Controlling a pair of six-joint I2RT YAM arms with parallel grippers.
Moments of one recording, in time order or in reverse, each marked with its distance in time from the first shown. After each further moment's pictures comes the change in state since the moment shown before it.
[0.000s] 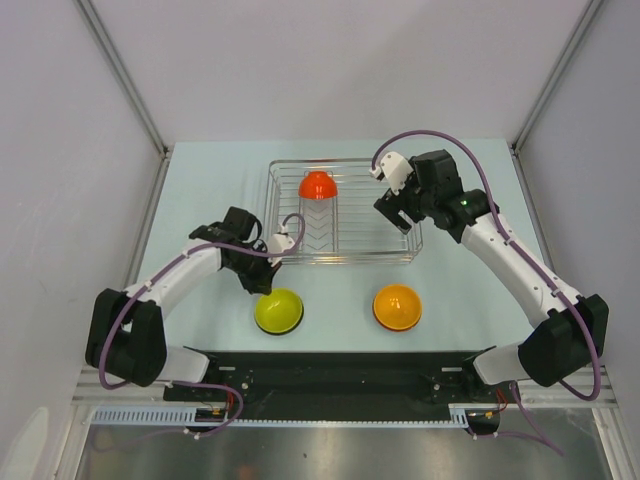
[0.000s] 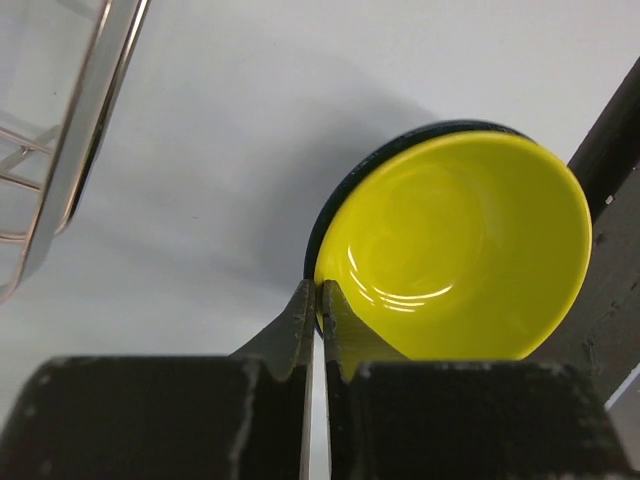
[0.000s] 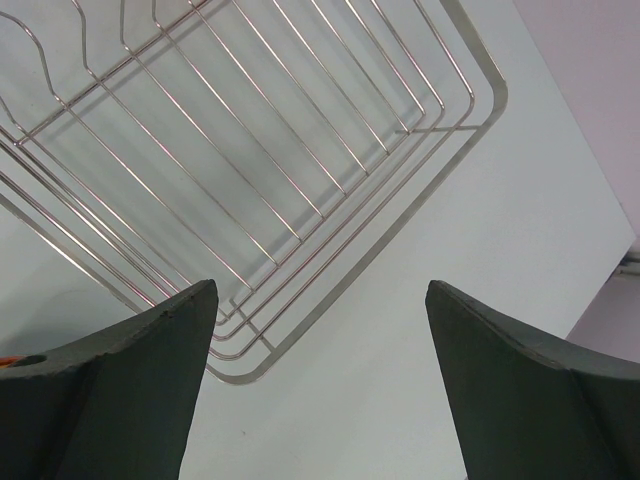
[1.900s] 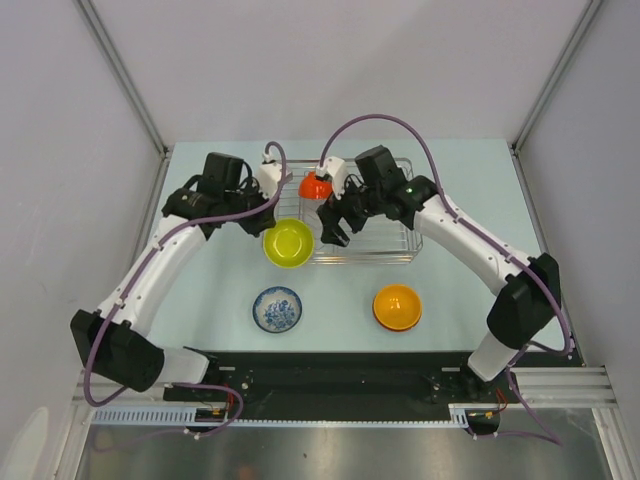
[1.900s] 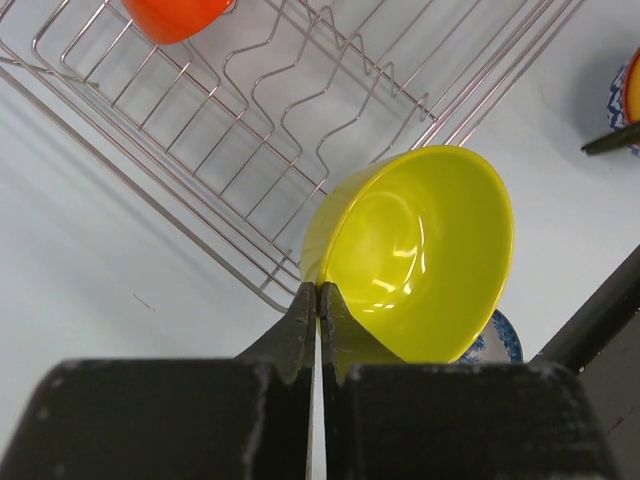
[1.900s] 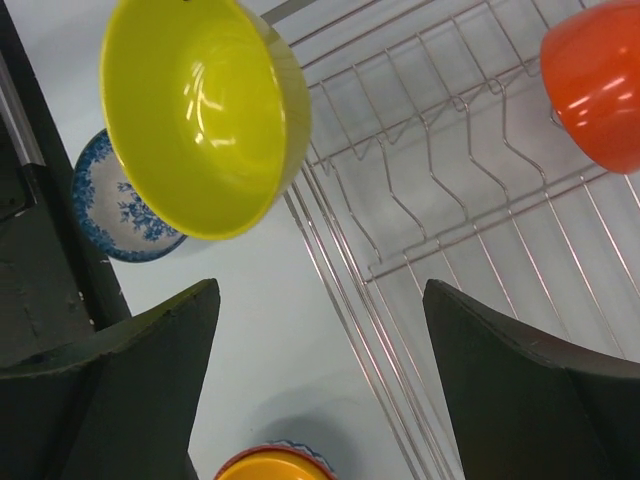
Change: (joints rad) left arm -0.023 -0.037 0.451 -0.007 -0.124 -0.267; right arm 0.209 0.253 0.232 -0.037 -0.427 0.296
